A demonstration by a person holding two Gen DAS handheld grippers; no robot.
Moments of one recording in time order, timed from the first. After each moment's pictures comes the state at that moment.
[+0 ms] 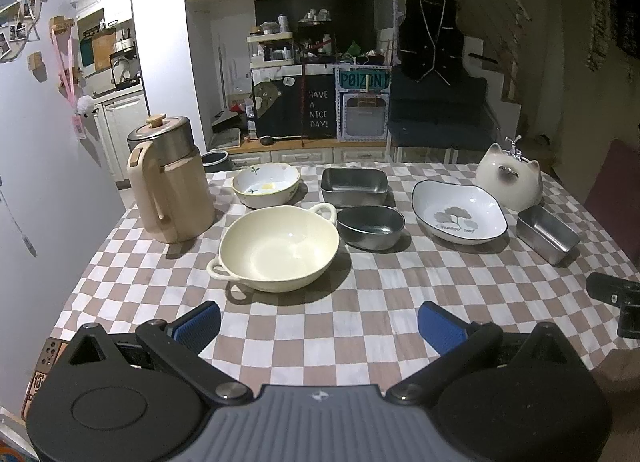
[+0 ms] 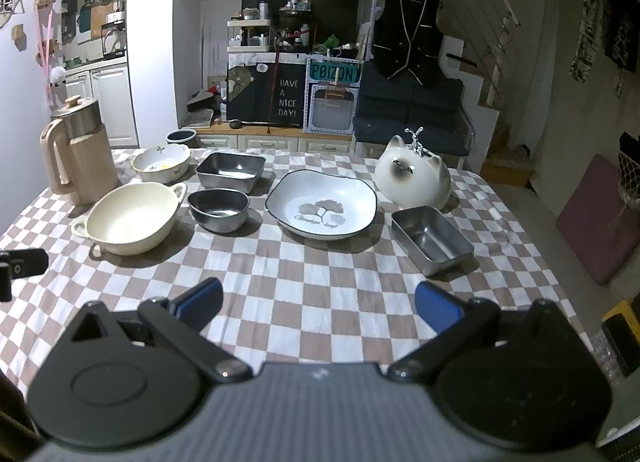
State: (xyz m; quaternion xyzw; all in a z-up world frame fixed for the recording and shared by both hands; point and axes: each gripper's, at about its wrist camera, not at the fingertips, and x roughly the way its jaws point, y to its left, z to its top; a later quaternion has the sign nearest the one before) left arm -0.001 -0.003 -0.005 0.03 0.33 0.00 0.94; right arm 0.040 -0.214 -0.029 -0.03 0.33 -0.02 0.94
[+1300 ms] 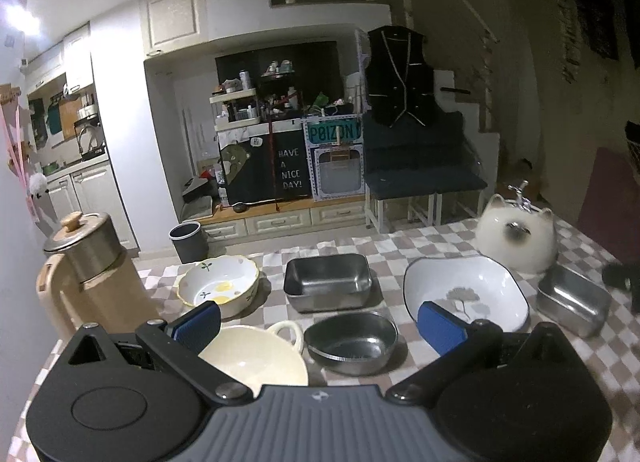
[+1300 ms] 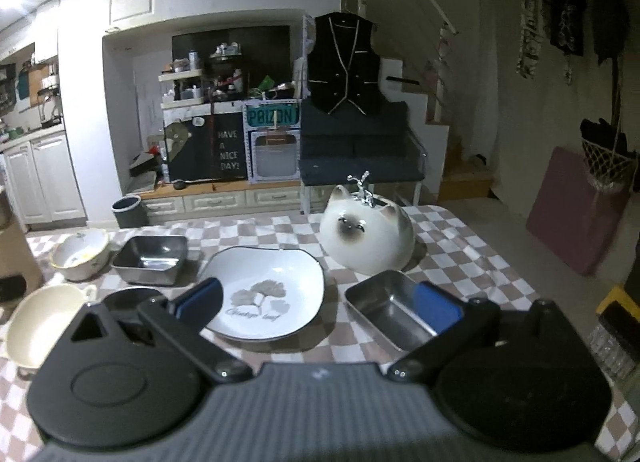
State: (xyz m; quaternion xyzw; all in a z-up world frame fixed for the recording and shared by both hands) left arm 0.156 -0.044 -0.018 0.06 0.24 -0.04 0.97; right arm 0.153 -0.260 -0.044 0.02 0.26 -0.11 0.96
